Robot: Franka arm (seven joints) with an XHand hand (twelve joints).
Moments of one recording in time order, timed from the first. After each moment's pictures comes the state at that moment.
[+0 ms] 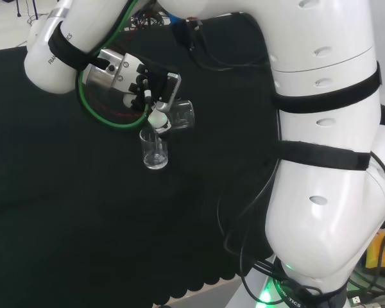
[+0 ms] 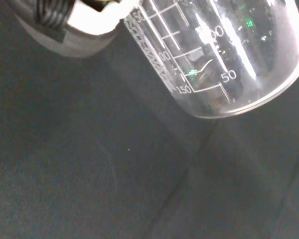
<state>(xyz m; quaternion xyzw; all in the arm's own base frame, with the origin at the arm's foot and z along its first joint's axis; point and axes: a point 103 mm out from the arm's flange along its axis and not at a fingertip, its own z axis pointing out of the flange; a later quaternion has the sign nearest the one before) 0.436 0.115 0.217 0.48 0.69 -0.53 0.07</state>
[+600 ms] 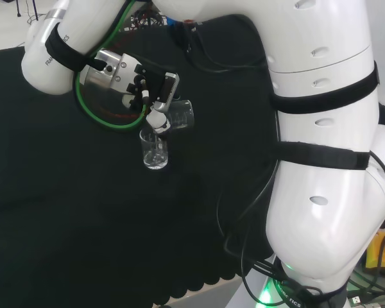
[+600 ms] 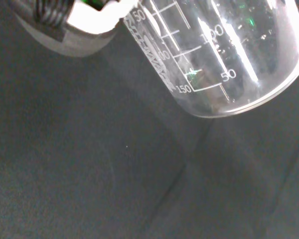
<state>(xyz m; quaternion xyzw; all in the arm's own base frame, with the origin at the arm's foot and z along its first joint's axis) 0.435 0.119 0.218 0.49 0.69 -0.54 0.07</state>
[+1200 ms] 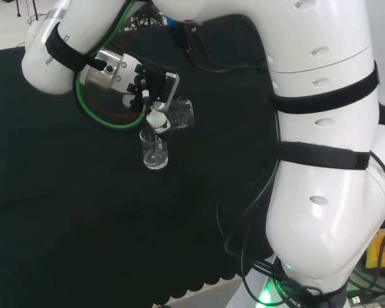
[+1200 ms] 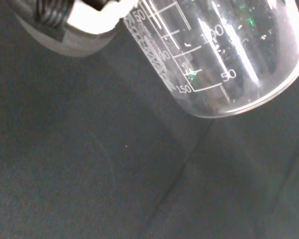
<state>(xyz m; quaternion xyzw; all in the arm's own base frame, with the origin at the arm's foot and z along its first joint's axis) 0.436 0.119 0.219 0.49 0.69 -0.54 0.07</state>
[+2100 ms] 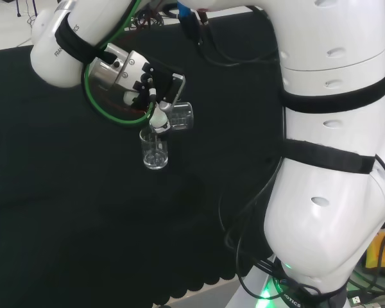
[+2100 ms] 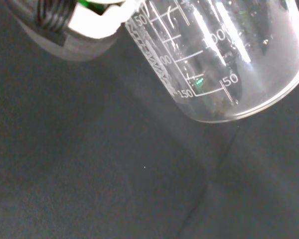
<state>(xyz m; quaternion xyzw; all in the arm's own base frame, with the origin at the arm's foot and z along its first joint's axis) 0.433 0.113 0.217 0.49 0.72 -0.49 0.05</state>
